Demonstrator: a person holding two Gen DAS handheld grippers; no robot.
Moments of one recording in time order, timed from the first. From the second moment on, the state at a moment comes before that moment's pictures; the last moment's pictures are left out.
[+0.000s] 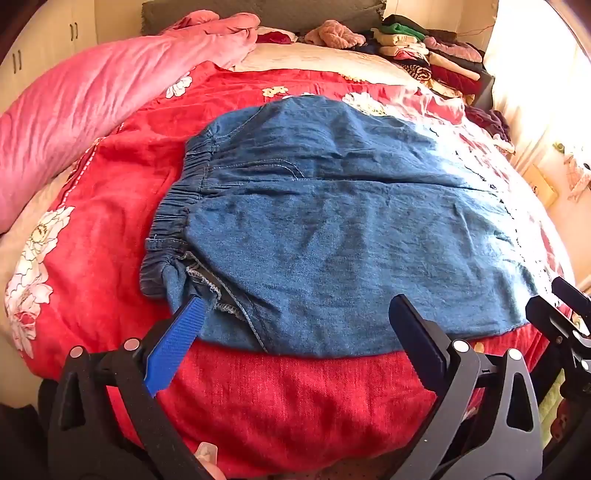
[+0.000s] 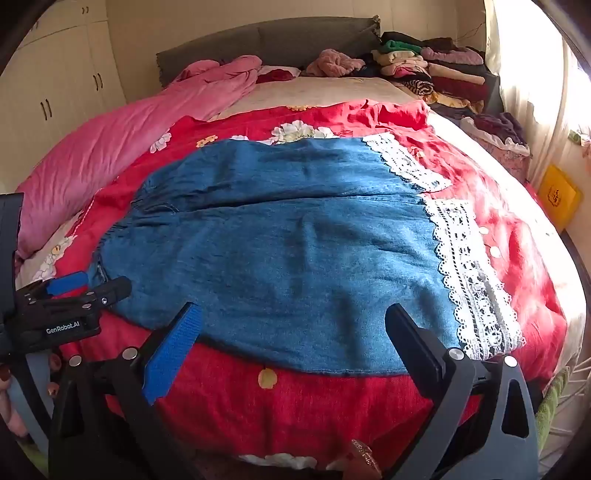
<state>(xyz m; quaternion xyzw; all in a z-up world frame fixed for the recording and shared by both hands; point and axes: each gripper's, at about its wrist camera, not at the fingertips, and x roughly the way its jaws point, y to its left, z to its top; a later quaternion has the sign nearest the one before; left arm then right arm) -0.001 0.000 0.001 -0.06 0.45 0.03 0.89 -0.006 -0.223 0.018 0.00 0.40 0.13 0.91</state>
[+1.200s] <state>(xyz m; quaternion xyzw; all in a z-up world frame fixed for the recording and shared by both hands) -0.003 -0.003 0.004 -0.06 0.45 0.03 0.89 -0.007 -0.223 0.018 0.00 0.41 0.13 0.90</state>
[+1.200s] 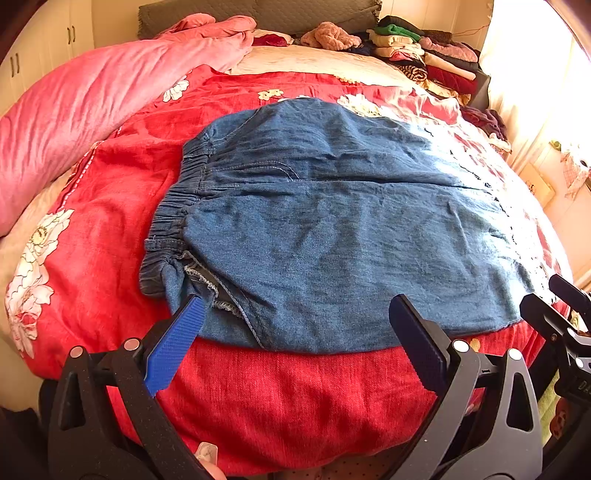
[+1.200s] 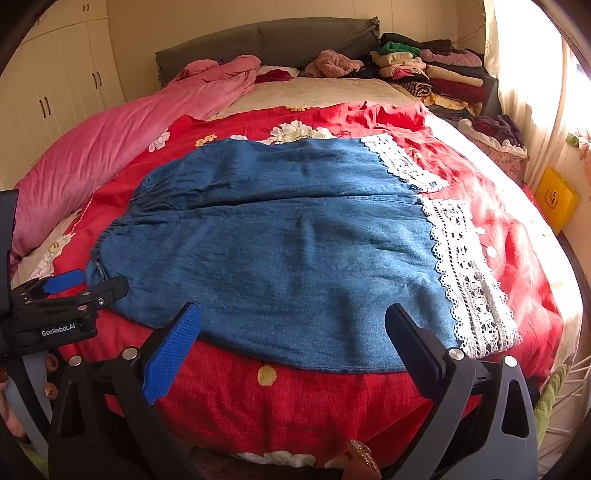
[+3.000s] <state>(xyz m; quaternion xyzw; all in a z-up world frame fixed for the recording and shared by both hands) 0.013 0.014 0.008 -0.06 0.44 0.04 0.89 0.012 -0.205 0.019 -0.03 0.41 0.14 0.90</state>
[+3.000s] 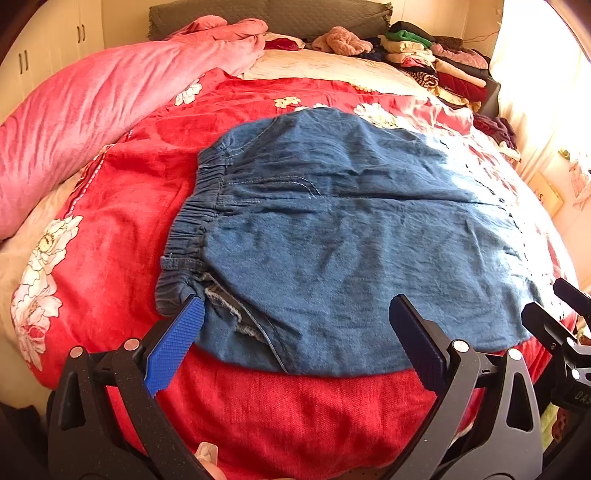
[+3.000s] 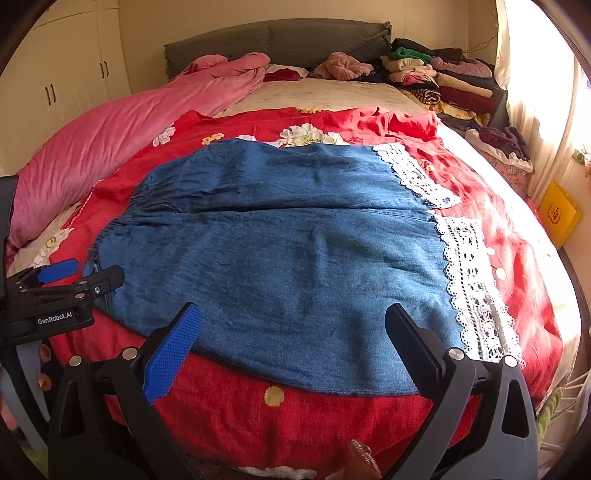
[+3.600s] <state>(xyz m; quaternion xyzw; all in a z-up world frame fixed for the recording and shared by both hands) 0.053 0.069 0.010 -0.10 0.44 0.07 0.89 0.092 -0.185 0.028 -0.08 0.39 0.13 0.91</state>
